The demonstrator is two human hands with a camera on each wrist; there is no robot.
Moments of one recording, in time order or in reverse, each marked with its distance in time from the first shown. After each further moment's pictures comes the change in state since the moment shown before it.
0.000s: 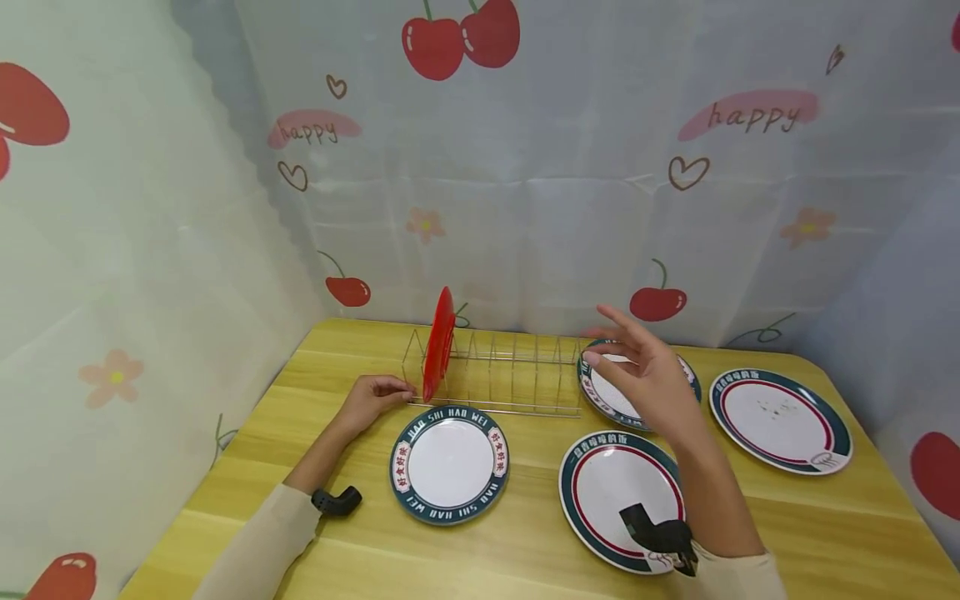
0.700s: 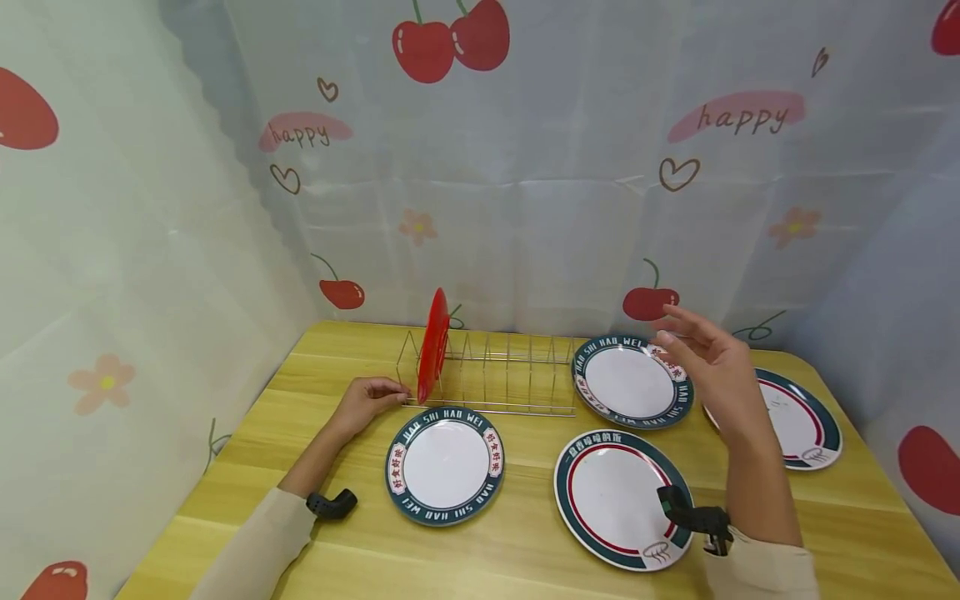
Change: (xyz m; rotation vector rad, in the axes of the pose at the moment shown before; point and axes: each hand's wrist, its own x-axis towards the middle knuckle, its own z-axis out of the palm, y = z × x) left_hand 0.000 0.003 -0.001 -0.024 -0.015 -0.033; right_hand -0.009 0.042 -0.062 -0.033 0.210 0.164
